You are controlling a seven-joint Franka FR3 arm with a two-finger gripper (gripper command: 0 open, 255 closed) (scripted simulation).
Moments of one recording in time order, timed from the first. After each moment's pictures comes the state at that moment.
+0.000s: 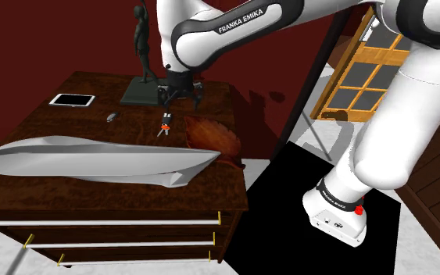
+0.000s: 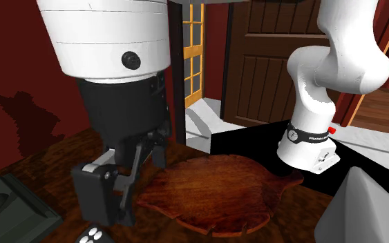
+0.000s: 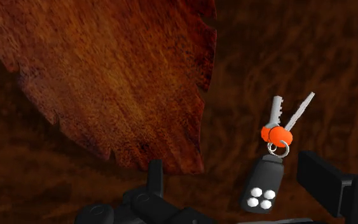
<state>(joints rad) 0.07 0.15 0.29 -1.97 -0.08 2.10 0.97</state>
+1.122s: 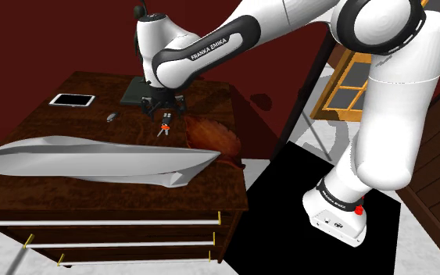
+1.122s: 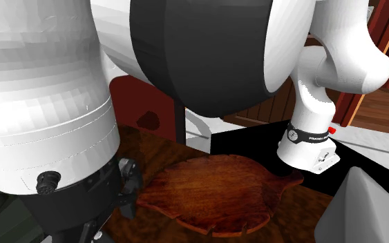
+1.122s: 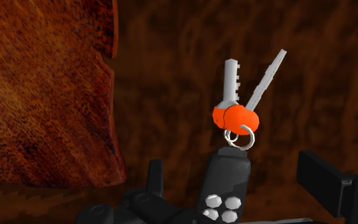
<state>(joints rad) 0.12 0.40 0.26 -1.79 -0.18 2.18 1.12</state>
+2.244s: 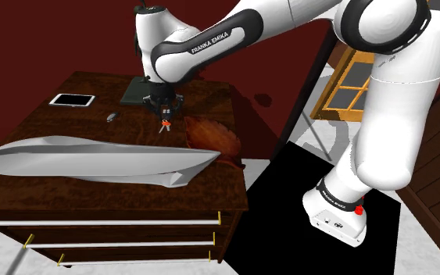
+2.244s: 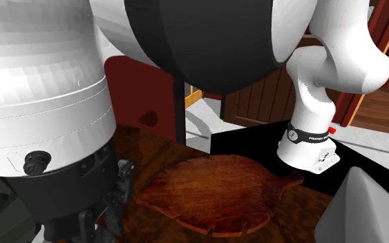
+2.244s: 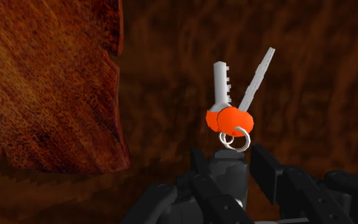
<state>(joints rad) 0.12 0.38 0.27 -1.78 -0.18 2.15 1.11</state>
